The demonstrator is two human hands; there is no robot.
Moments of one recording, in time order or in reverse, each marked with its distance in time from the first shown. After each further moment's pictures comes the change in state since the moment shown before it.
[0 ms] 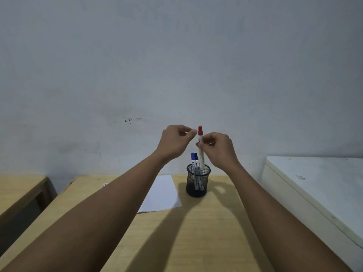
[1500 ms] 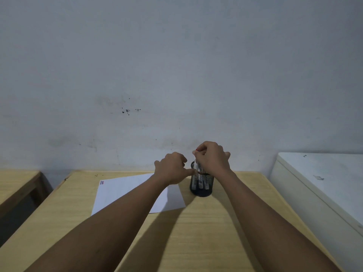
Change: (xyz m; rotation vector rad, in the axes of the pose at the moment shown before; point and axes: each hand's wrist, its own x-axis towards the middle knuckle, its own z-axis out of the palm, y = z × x) left_hand -0.008 -0.098 0.034 0.590 -0.203 -0.184; right_hand 0.022 0.051 0.064 -0.282 -0.046 0.086
